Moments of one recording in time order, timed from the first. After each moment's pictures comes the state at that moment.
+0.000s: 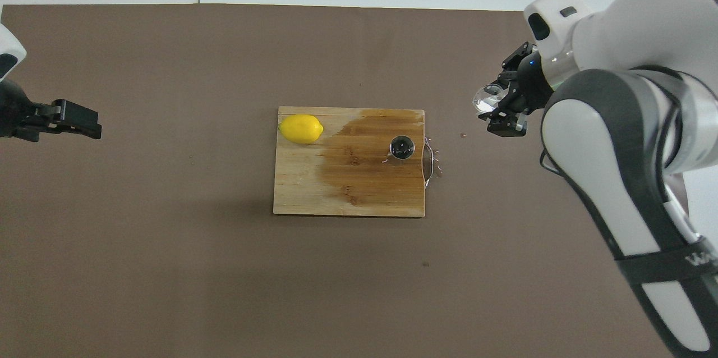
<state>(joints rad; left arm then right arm) 0.07 0.04 -0.10 -1.60 -0.02 1.61 -0.01 0.27 0.23 -0.14 -1.53 0.32 1.81 -1.19</state>
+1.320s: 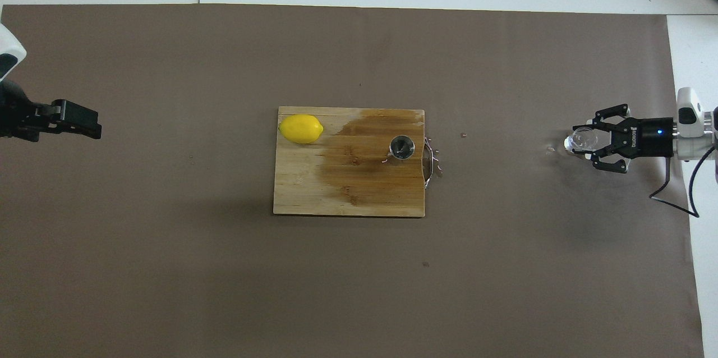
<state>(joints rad) 0.07 0.04 -0.10 -1.60 -0.02 1.61 -0.01 -0.29 0.47 -0.14 -1.81 0.89 1.82 -2.26</state>
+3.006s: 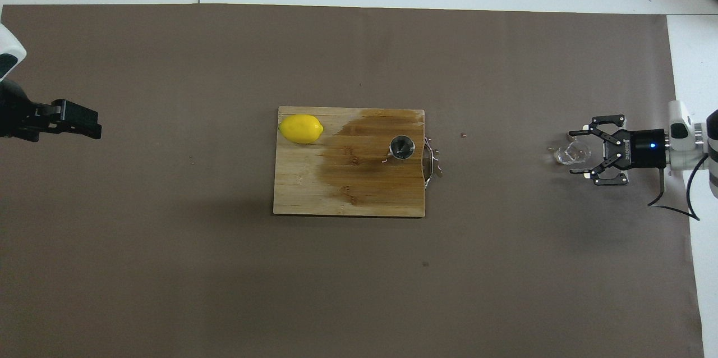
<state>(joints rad) 0.07 0.04 -0.10 -1.60 -0.02 1.61 -0.01 -0.30 0.47 -0.14 -1.85 0.89 1.78 -2.38</state>
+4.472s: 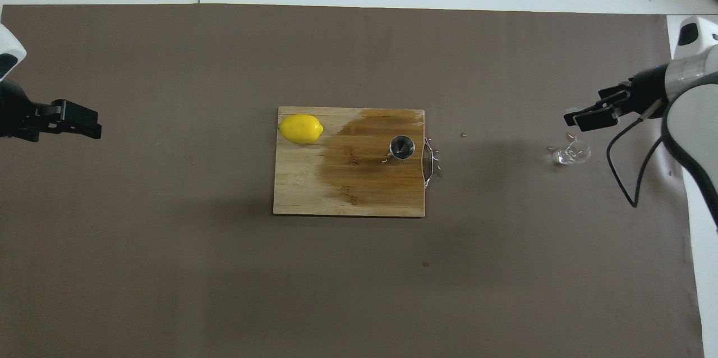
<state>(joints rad) 0.07 0.04 -0.10 -1.60 -0.02 1.61 -0.01 0.04 0.17 -0.12 -1.74 0.26 1.98 -0.64</state>
